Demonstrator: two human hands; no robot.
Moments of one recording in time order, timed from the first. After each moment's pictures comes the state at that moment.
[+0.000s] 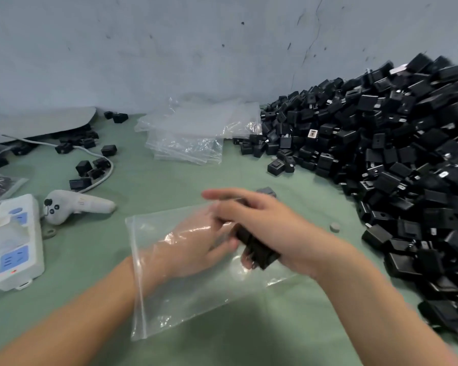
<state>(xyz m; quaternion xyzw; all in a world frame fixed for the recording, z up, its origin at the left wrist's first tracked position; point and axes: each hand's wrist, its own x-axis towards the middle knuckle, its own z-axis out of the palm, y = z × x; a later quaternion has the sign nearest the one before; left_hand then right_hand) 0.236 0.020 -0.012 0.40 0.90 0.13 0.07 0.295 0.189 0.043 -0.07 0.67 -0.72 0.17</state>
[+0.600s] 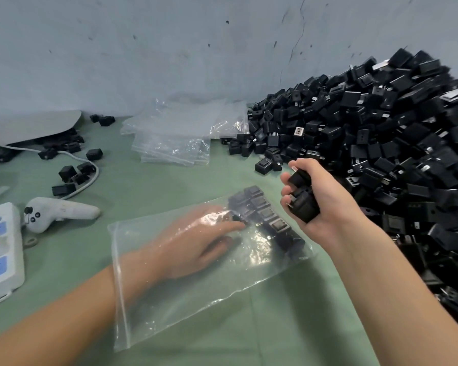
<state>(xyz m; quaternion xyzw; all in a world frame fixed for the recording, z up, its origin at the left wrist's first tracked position) 0.221 0.034 -0.028 0.49 0.86 0.15 0.00 0.278 0.260 0.044 0.24 0.42 -0.87 -0.06</state>
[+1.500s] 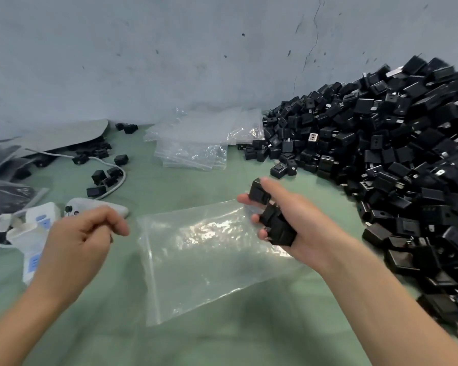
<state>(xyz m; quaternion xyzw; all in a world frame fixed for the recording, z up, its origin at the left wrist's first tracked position) 0.273 -0.100 0.025 0.12 0.89 0.39 -0.22 0.293 0.211 0.040 0.12 0.52 -0.84 0.10</state>
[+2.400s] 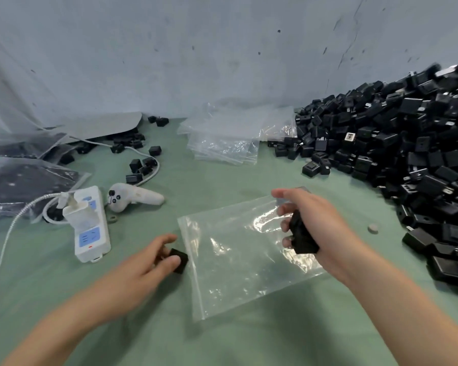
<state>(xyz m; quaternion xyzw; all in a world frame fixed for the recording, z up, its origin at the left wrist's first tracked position) 0.313 -0.114 -0.001 0.07 0.93 0.34 0.11 0.297 0.182 0.029 0.13 0.61 -0.78 0.04</state>
